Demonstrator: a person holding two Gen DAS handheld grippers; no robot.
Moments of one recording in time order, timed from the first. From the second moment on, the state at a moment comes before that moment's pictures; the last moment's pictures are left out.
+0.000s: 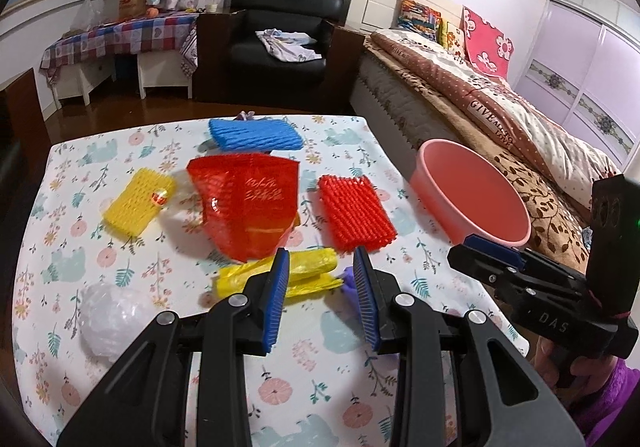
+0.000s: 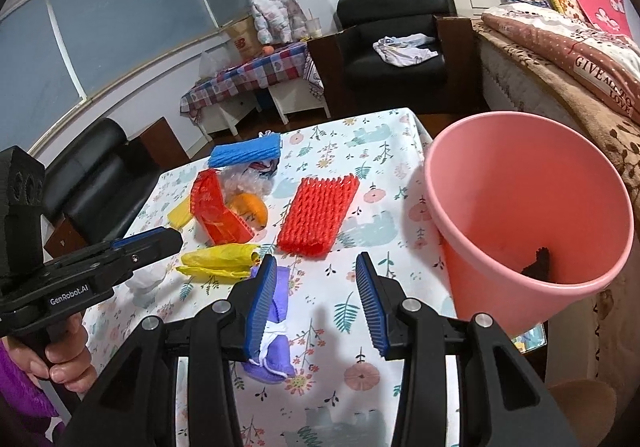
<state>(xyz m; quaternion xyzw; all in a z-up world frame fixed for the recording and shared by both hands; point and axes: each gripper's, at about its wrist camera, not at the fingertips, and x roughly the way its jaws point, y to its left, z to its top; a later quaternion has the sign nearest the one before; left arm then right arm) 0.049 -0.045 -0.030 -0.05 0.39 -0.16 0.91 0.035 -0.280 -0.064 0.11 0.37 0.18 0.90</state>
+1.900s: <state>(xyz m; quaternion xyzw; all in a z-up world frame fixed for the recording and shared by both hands) 0.075 -0.029 -0.083 0.13 0.40 -0.22 0.88 0.042 -0.222 -0.108 0.06 0.48 0.24 0.84</state>
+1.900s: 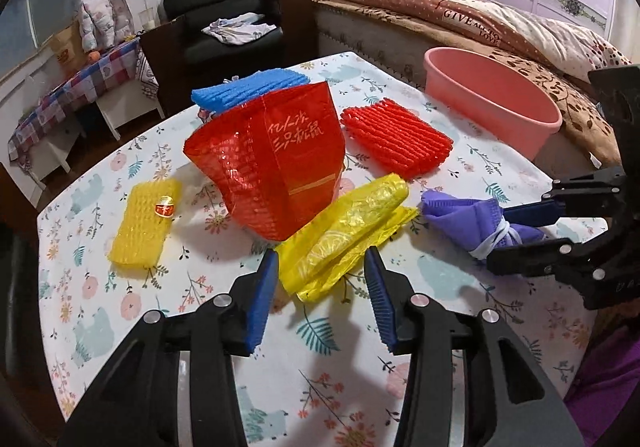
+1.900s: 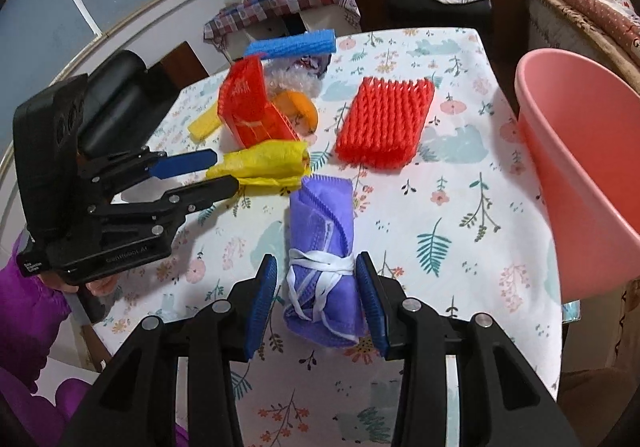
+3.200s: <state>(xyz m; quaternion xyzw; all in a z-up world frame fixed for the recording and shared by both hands) 0.063 -0.057 -0.038 -0.01 0.40 -0.25 0.88 0.041 -0.283 -0.074 0.13 0.39 0.21 0.89</state>
